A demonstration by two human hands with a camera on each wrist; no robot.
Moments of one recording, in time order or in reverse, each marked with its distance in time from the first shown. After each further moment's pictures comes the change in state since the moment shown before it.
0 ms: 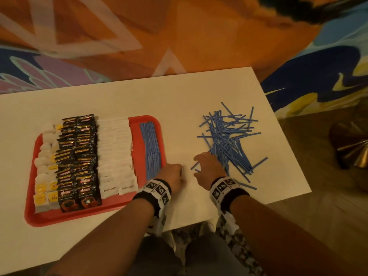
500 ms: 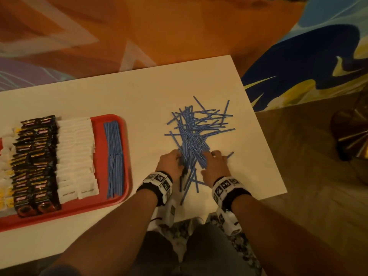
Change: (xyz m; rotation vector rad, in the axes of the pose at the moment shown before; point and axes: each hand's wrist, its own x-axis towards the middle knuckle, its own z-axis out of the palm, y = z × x) left_hand 0.071 0.107 0.039 -0.282 0.147 -0.142; right_hand 0.000 0.131 -0.032 0.113 -0.019 0.216
